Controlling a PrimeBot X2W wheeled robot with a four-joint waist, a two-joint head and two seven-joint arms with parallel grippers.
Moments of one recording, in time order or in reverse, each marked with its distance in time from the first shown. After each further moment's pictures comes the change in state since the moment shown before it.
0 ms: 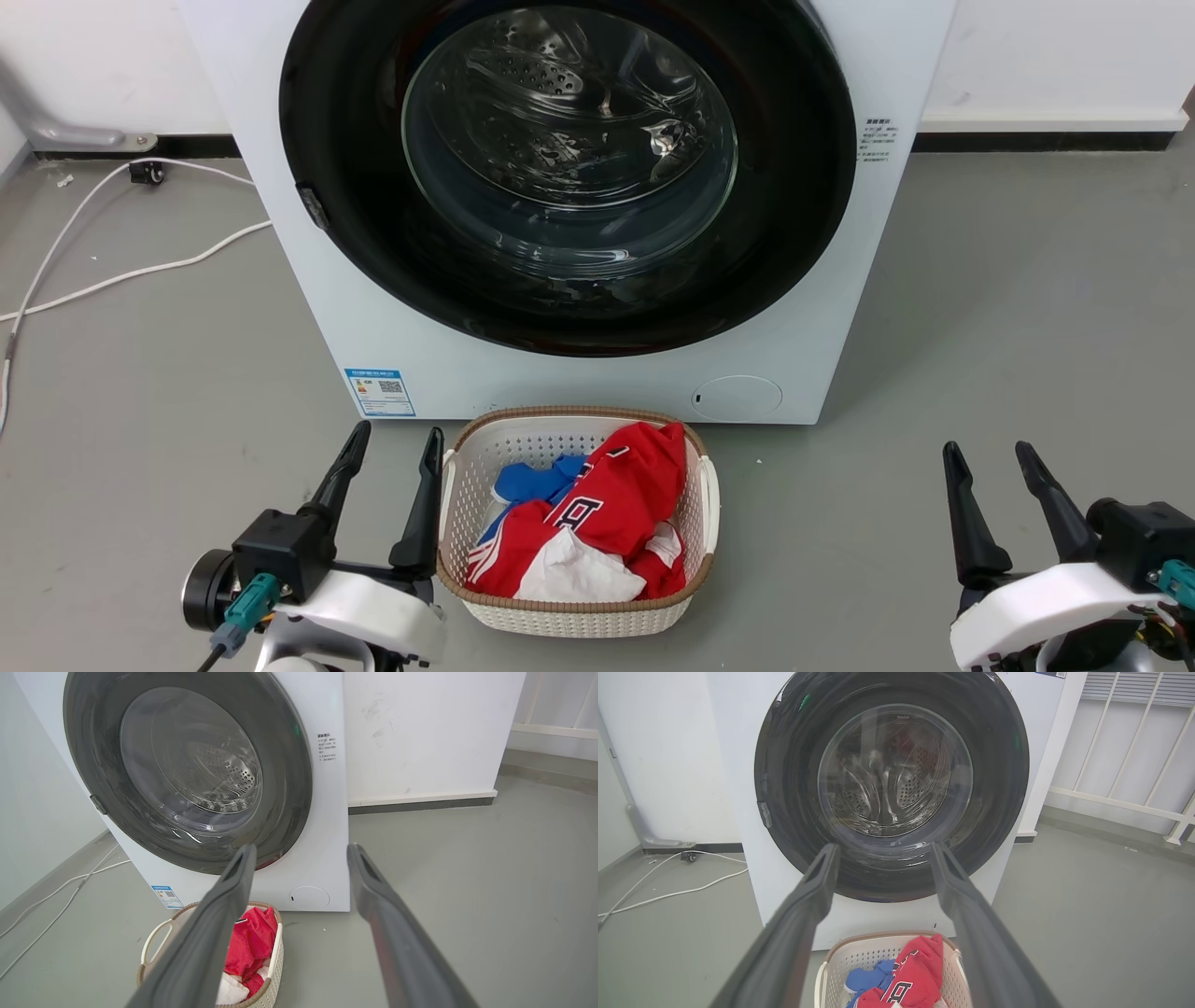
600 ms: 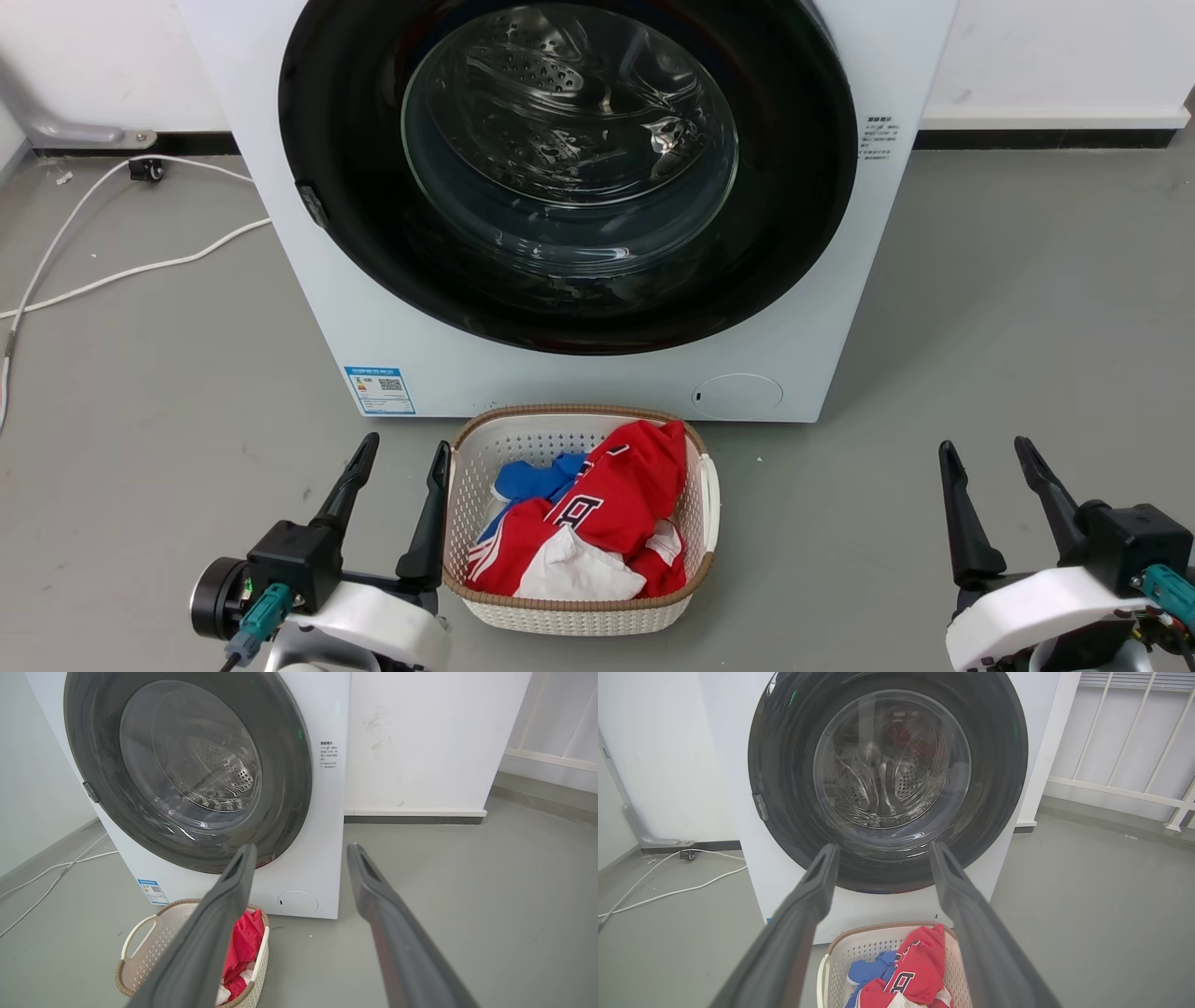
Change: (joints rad) left arm -0.001 -0.014 0.008 0.055 0.049 -0.022 -0.035; right arm 0.000 0.000 0.007 0.002 -0.090 0.002 -0.038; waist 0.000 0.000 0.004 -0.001
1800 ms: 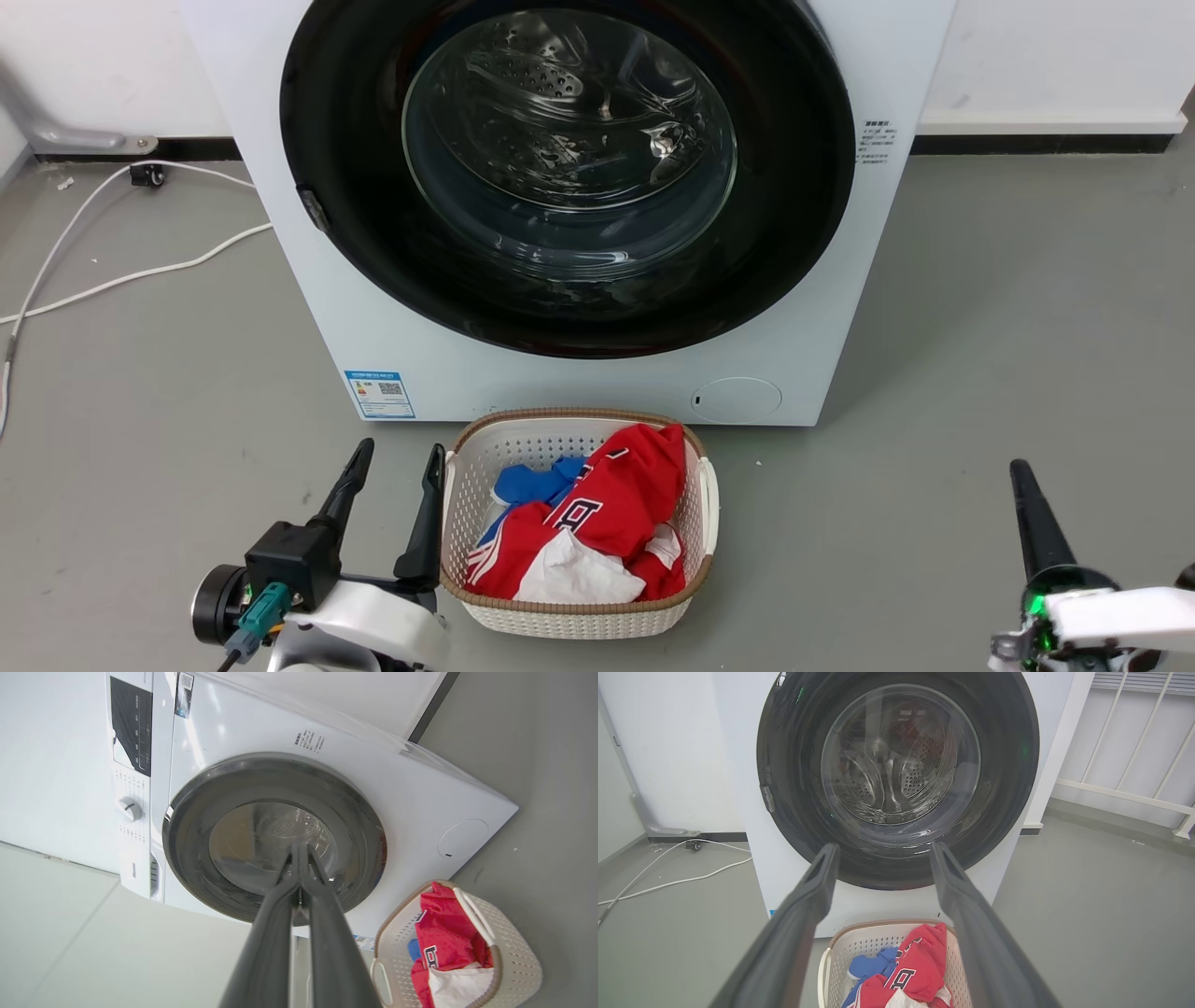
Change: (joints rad) left arm -0.007 -0.010 0.009 0.033 -0.017 0.008 -0.004; right arm -0.006 0.001 -0.041 0.107 1.115 0.000 0.036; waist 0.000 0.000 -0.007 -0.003
